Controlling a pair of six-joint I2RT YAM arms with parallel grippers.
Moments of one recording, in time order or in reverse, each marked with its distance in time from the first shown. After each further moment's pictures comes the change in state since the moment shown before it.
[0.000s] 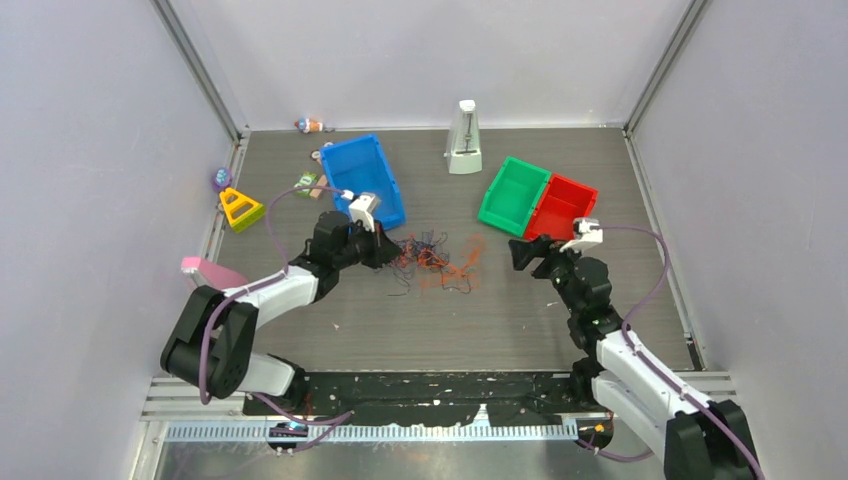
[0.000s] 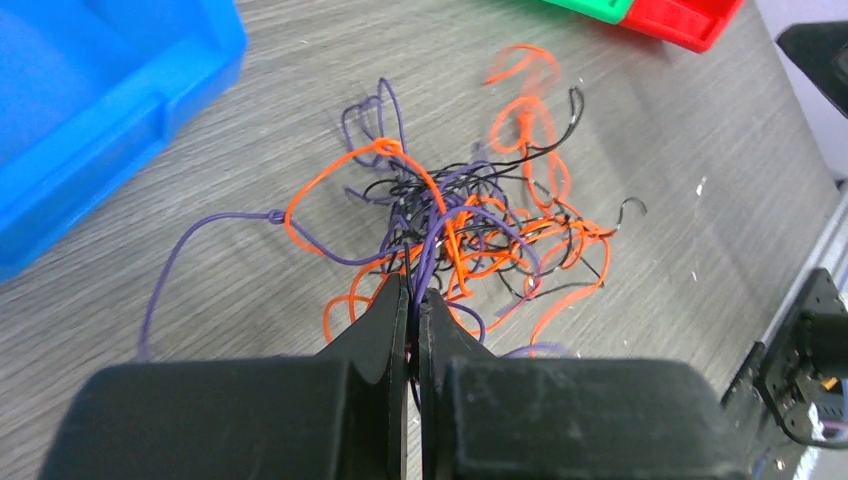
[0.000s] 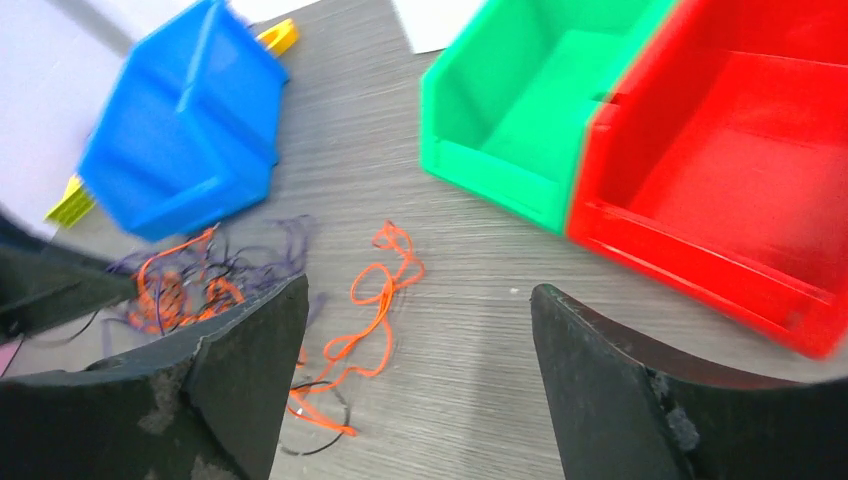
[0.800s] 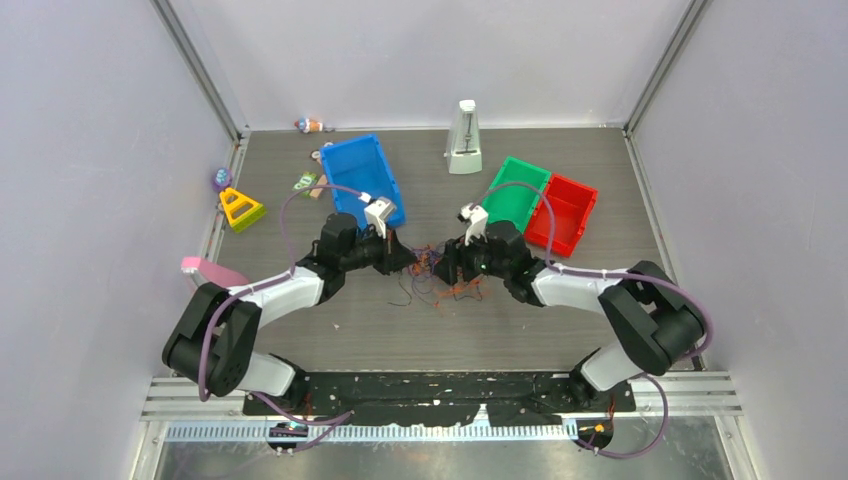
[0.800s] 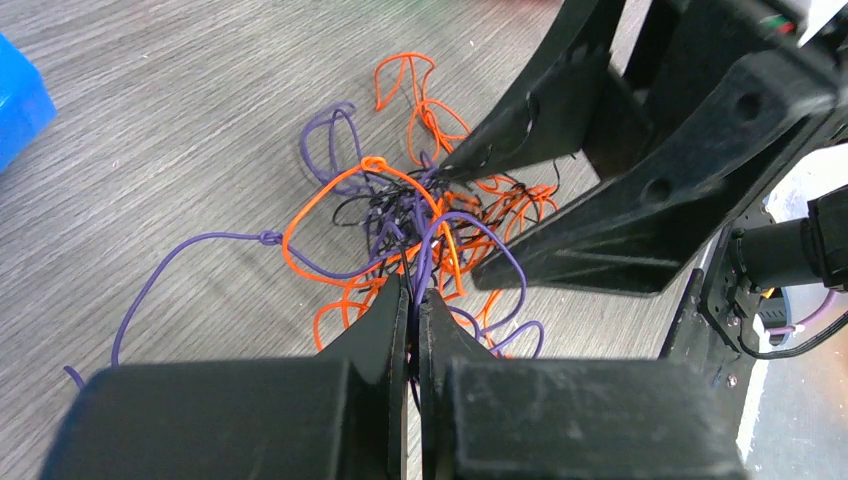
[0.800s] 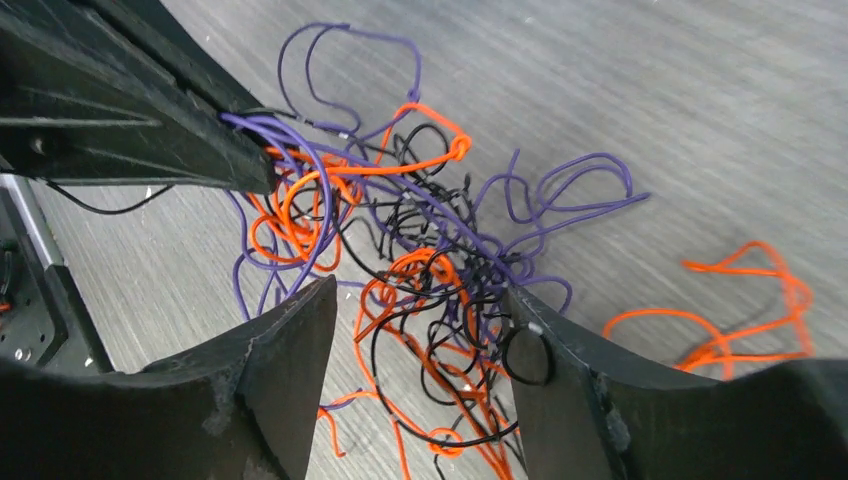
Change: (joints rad) left arm -0.060 0.023 0.004 0.063 0.171 0.036; right arm 0.342 0.718 0.410 0.015 -0.345 -0.185
